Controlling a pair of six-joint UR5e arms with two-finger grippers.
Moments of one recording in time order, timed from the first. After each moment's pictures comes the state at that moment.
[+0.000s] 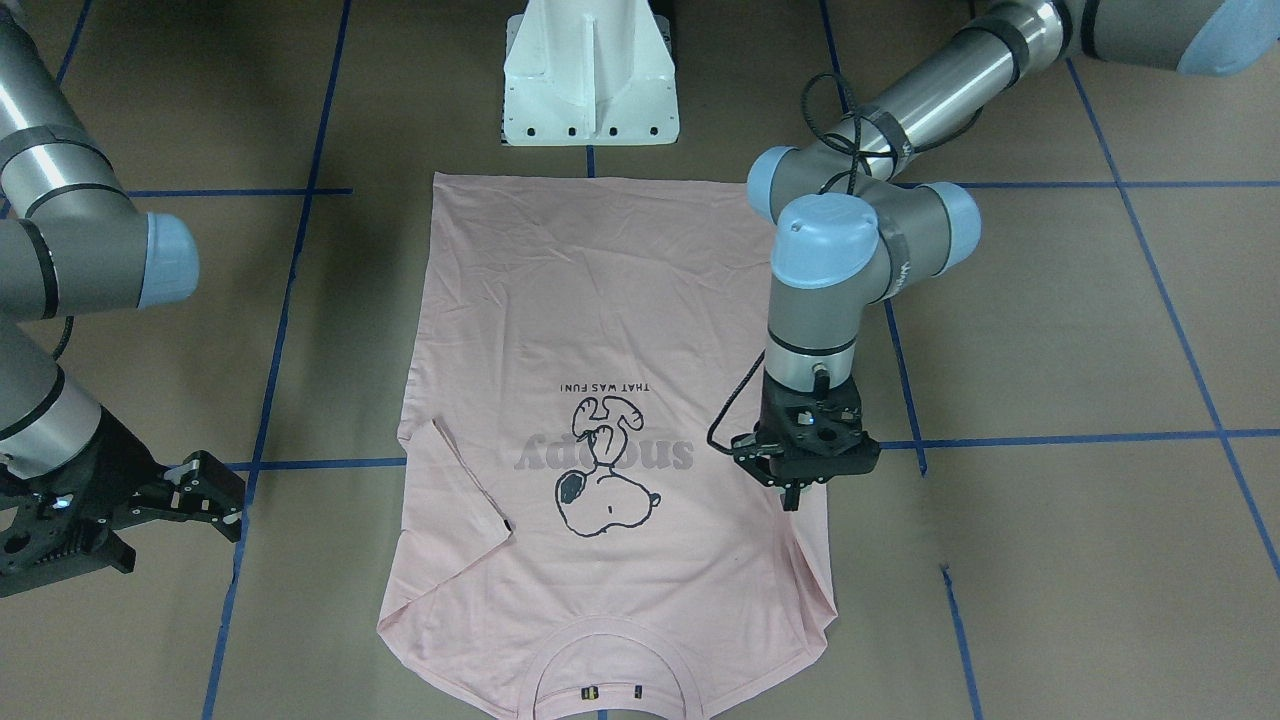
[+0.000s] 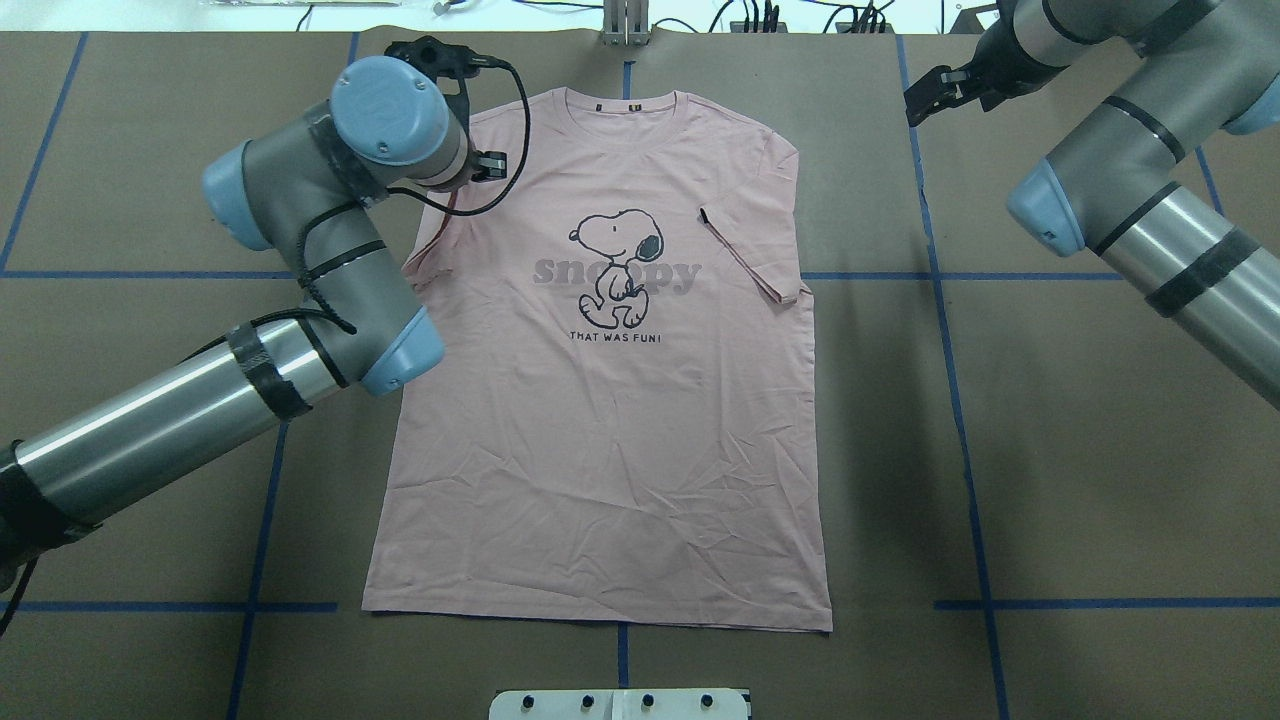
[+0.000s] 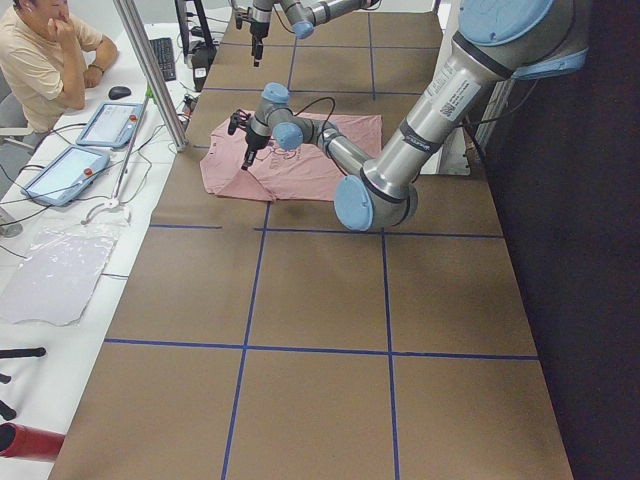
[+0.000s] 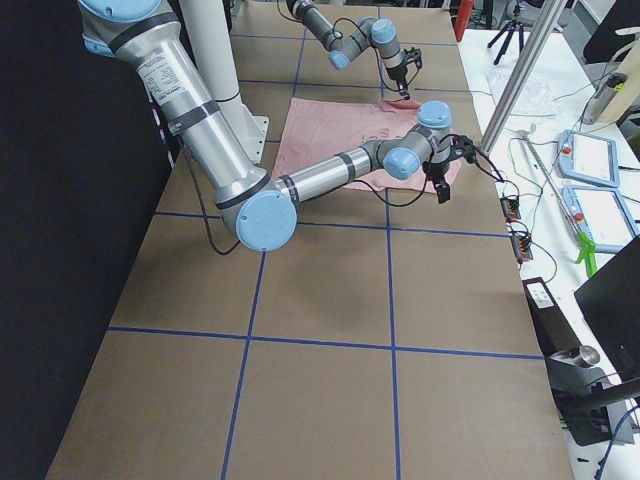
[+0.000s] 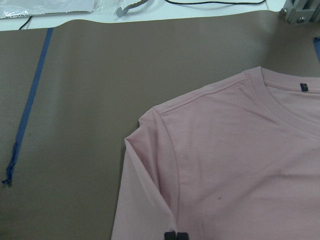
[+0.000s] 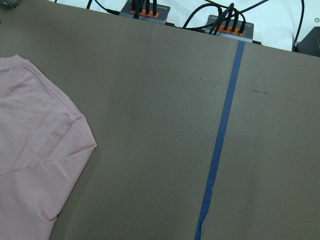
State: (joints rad) left arm -0.74 -2.38 -1.28 -1.87 -1.62 -1.05; right arm 1.07 -1.00 1.36 -1.17 2.10 0.59
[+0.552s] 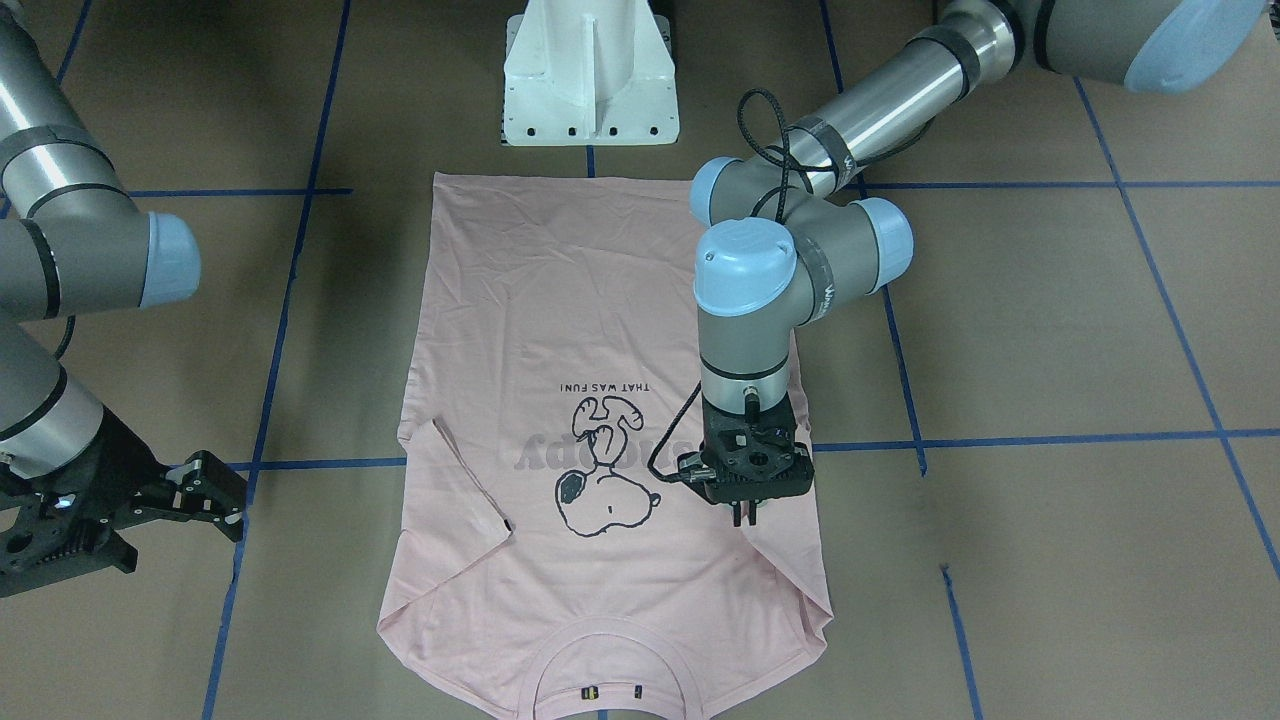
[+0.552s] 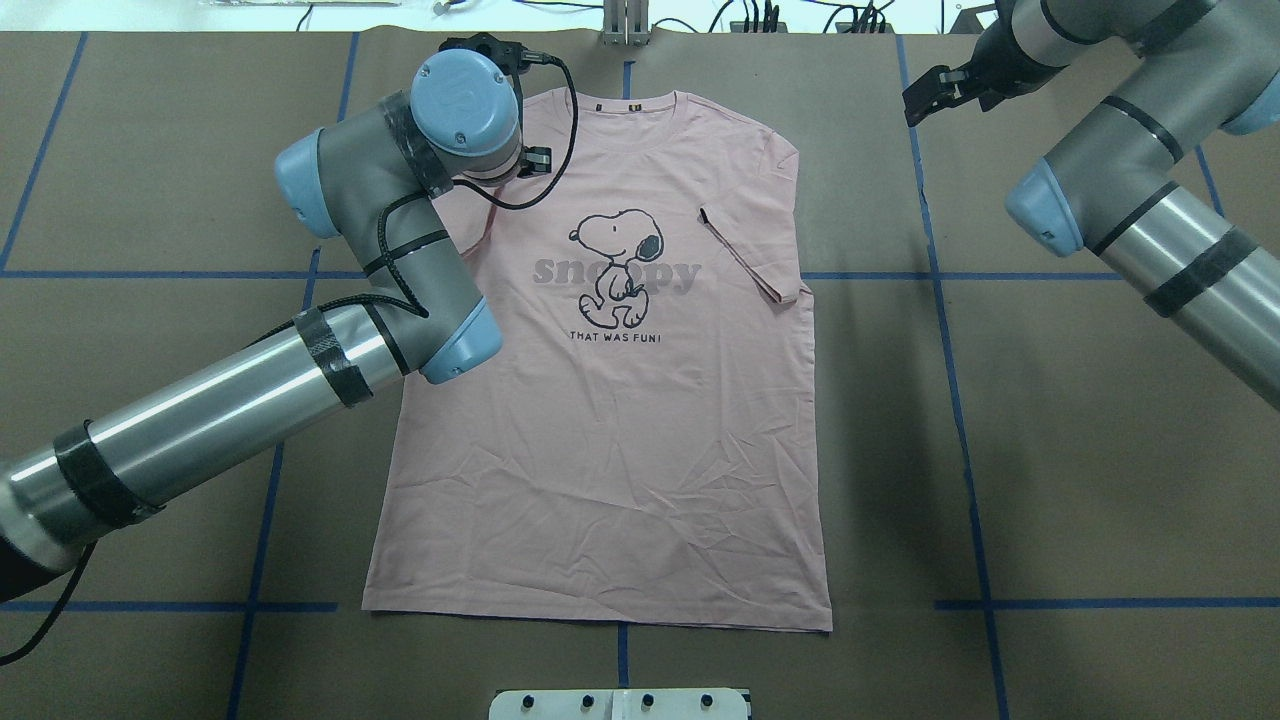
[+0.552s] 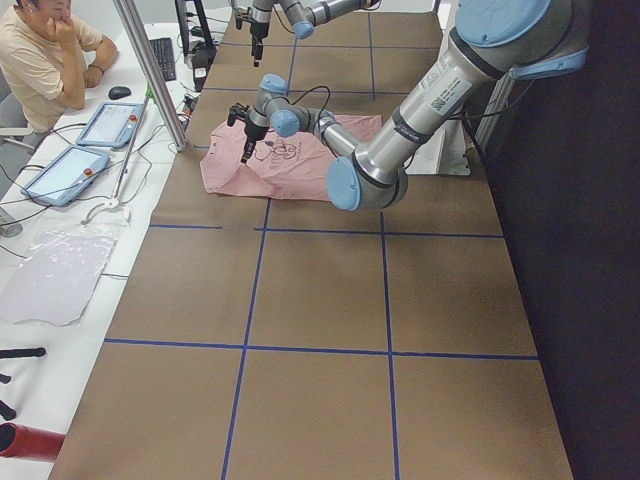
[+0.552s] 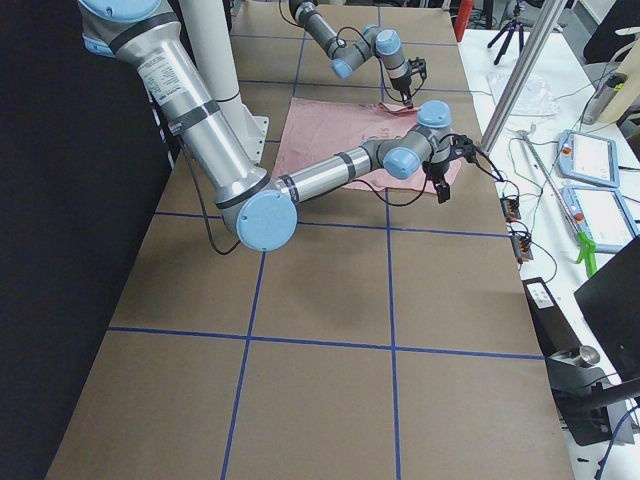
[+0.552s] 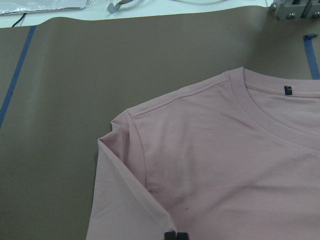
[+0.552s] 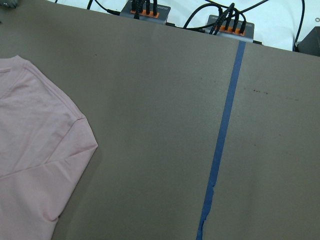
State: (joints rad) left arm -0.72 -2.46 -1.20 -1.88 -1.60 -1.05; right arm 1.07 -1.00 1.37 -1.17 2.10 0.61
